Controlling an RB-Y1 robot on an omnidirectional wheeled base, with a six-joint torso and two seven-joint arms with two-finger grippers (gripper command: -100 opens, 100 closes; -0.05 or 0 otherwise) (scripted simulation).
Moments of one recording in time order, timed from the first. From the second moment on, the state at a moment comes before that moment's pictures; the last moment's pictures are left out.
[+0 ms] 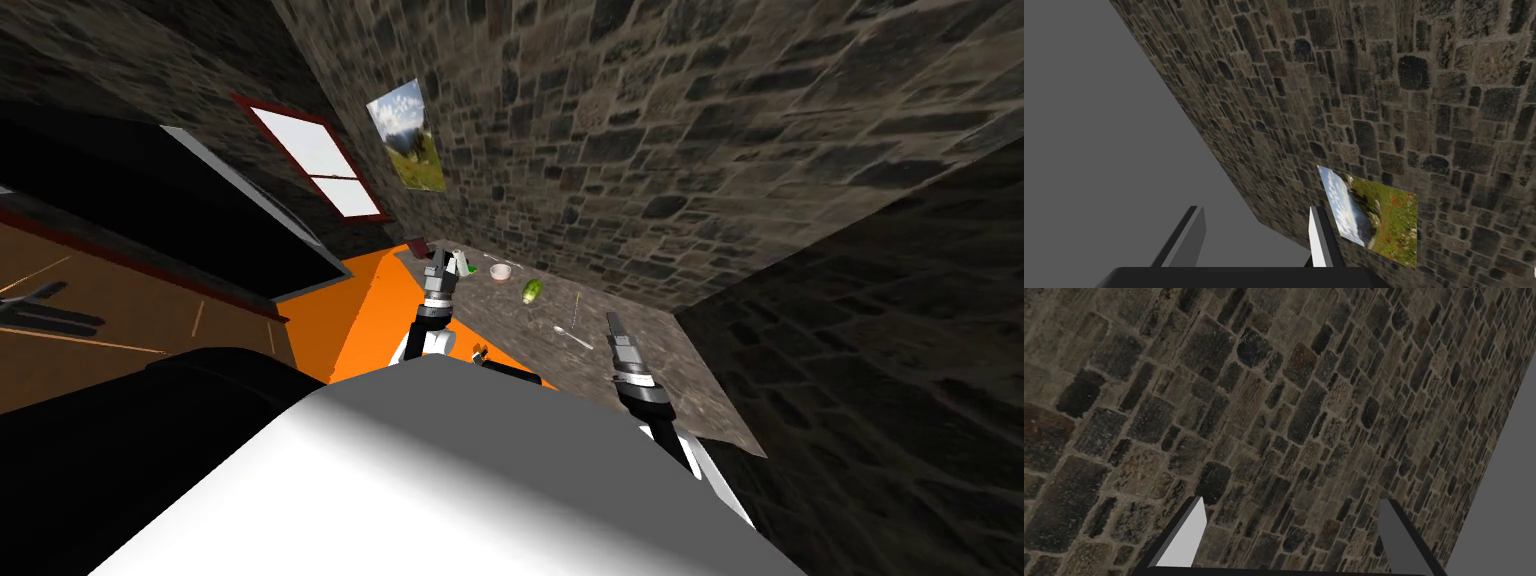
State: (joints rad) left arm 0.46 0.04 0.01 -2.28 0.01 -0.45 -0.01; right arm 0.63 -0.40 -0.04 -2.13 0.10 -0.54 0.20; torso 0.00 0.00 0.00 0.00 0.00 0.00
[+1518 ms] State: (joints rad) left arm 0.46 0.04 0.01 -2.28 0.01 -0.45 -0.01; right arm 0.81 -0.87 -0.06 -1.97 0.28 -0.54 0.36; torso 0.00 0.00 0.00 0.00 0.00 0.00
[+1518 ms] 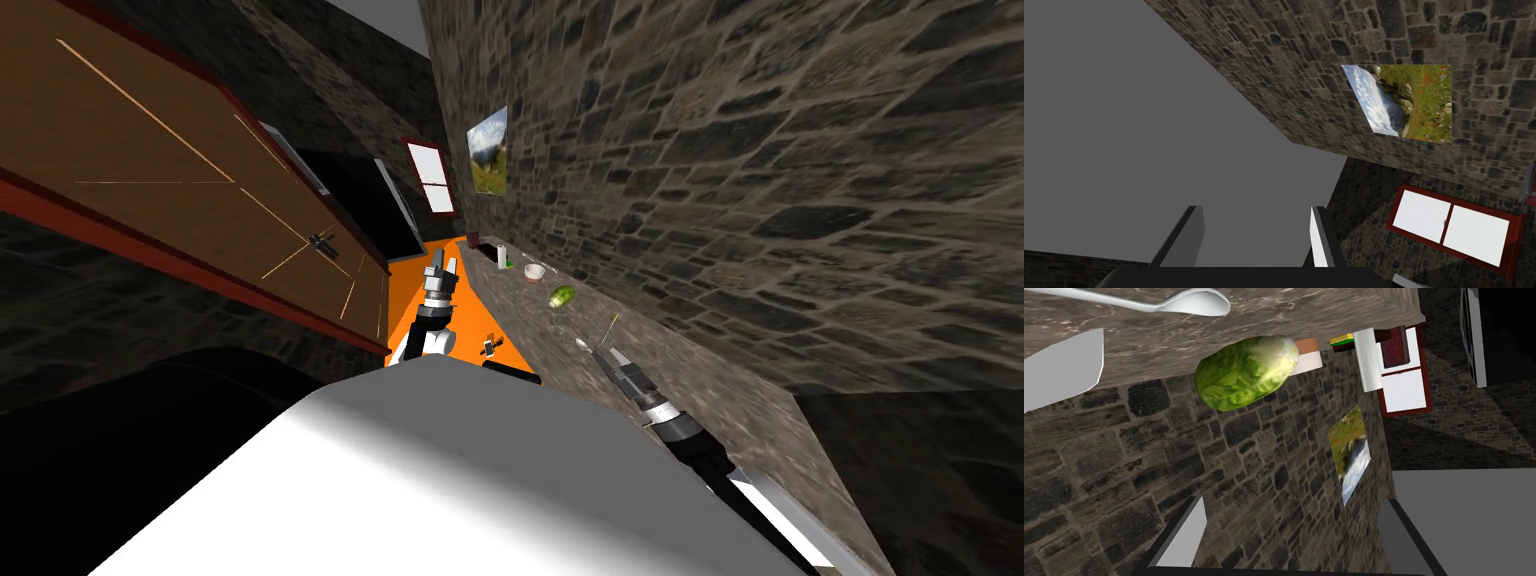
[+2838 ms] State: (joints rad) left arm 0.46 0.04 0.01 -2.28 0.01 -0.45 -0.01; right arm 0.98 -1.27 -0.09 -1.84 0.45 -0.53 0.52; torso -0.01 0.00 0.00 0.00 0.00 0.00
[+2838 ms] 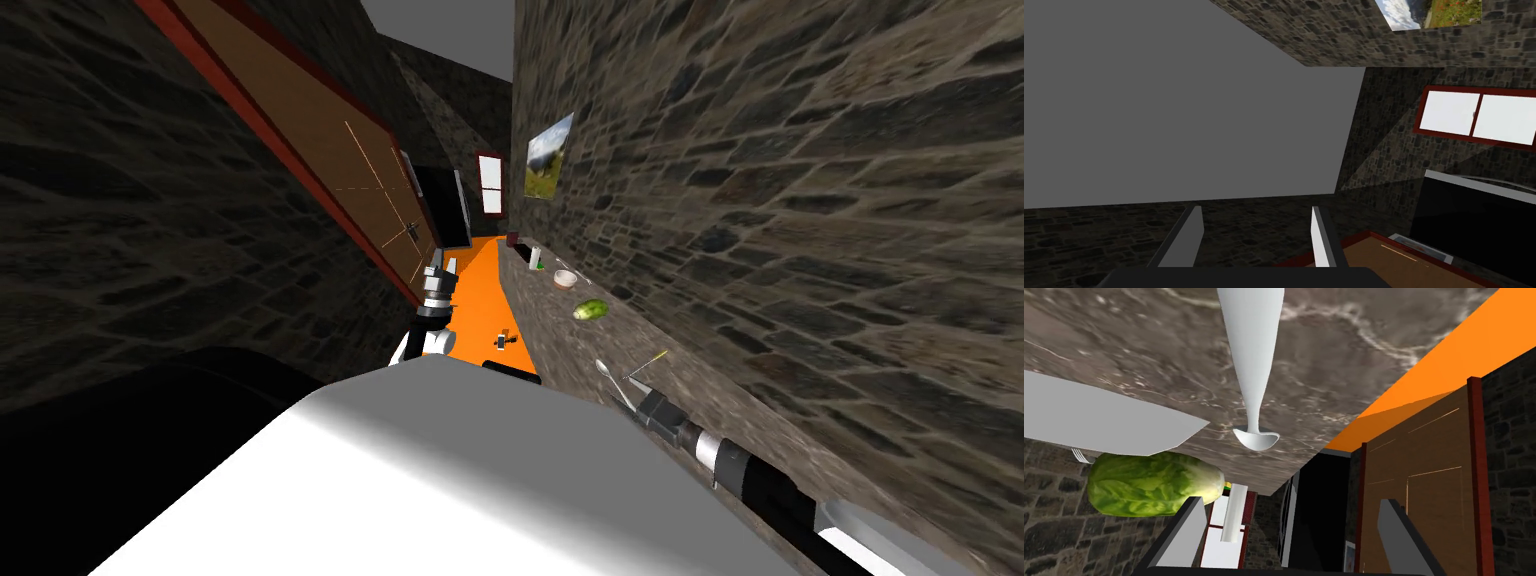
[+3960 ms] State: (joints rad) left arm 0.46 0.04 0.01 -2.28 0.01 -0.45 -0.01; right arm 1.14 -1.64 -0.09 -1.70 0.62 -0.52 0.67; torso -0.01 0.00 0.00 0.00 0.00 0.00
